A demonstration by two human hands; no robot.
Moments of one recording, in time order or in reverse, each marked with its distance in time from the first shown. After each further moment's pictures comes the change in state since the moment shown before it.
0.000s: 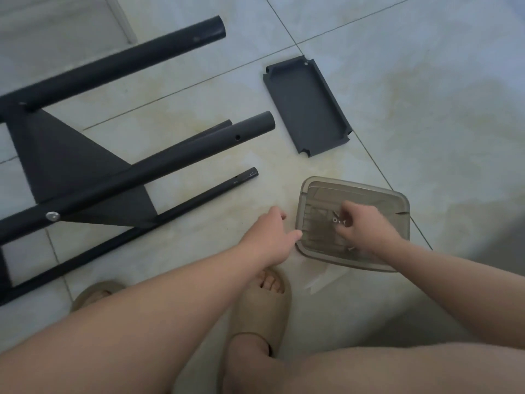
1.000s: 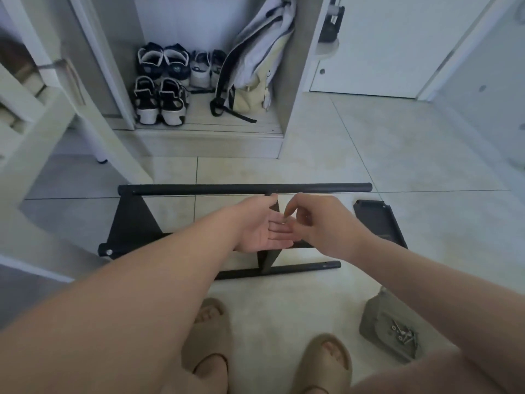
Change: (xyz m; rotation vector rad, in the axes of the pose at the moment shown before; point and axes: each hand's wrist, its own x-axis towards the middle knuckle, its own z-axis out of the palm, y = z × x) left_hand -0.215 -0.118 -0.267 -1.299 -0.070 0.001; right_hand -0.152 -0.422 -0.093 -0.038 0.070 -0.837
